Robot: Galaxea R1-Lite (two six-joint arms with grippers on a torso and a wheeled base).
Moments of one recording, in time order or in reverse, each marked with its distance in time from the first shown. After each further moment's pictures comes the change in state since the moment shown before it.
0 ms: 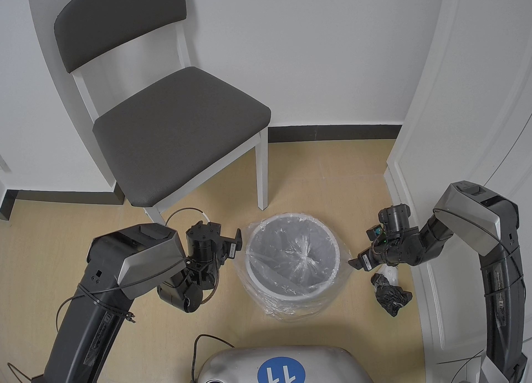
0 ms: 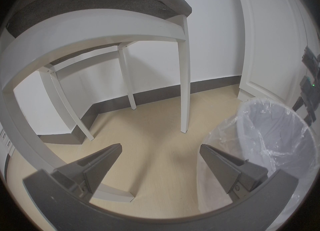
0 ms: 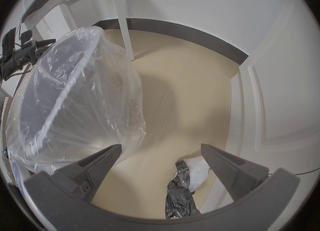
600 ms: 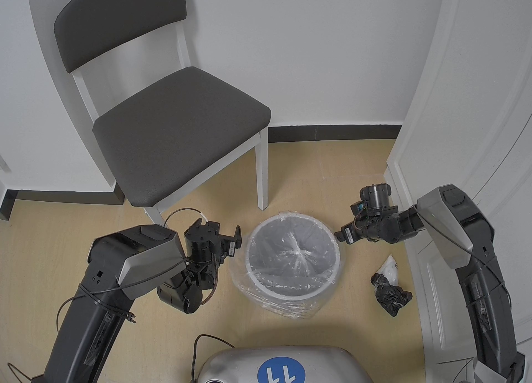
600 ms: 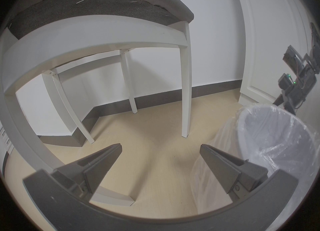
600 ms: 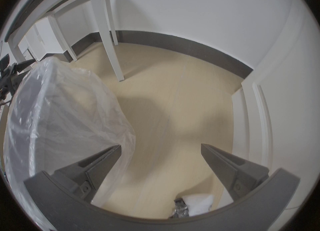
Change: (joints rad) left arm 0.003 0.010 0.001 -0.060 0.001 0.005; right arm 0.027 0.193 -0.547 0.235 -0.025 0.052
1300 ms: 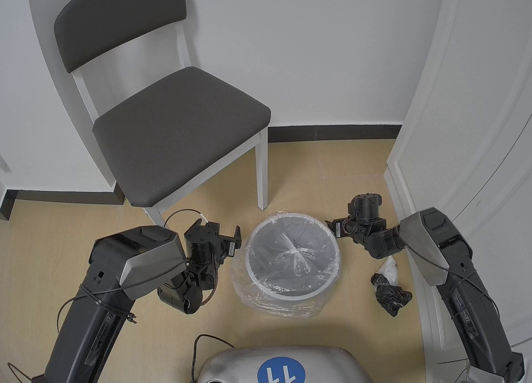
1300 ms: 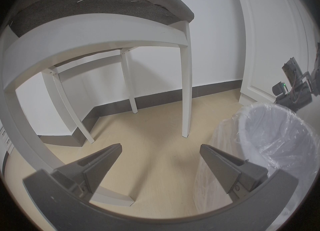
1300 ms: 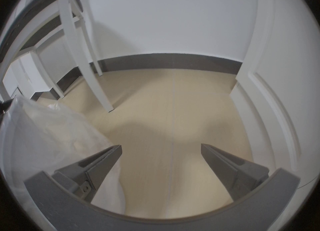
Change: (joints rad) left arm 0.001 0.009 -0.006 -0.009 0.001 0.001; right arm 0.019 0.205 -0.201 -0.230 -0.059 0.262
